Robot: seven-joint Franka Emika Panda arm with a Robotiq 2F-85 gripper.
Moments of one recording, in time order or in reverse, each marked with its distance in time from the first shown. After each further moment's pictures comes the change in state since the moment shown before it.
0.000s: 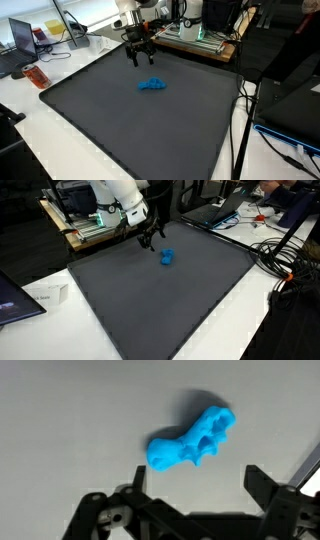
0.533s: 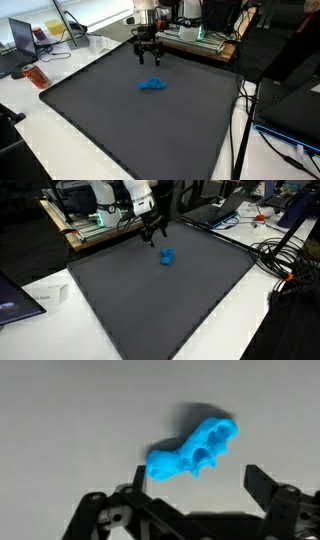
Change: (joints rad) arm 0.136 -0.046 0.024 -0.114 -0.099 0.259 0.289
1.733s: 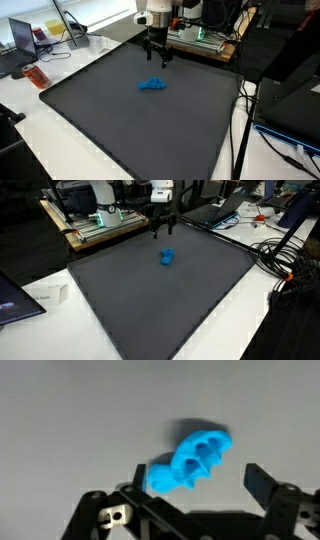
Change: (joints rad) arm 0.547 -0.038 -0.503 0.047 -1.088 -0.218 1.259
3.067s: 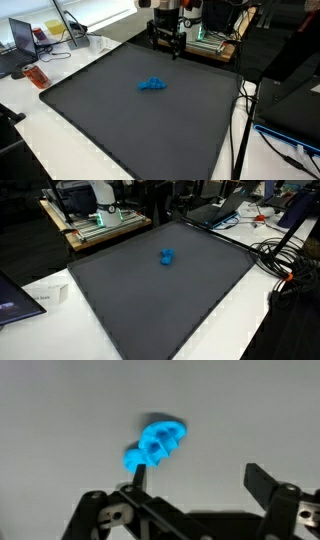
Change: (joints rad) arm -0.241 0.012 0.368 0.341 0.029 -0.524 0.043
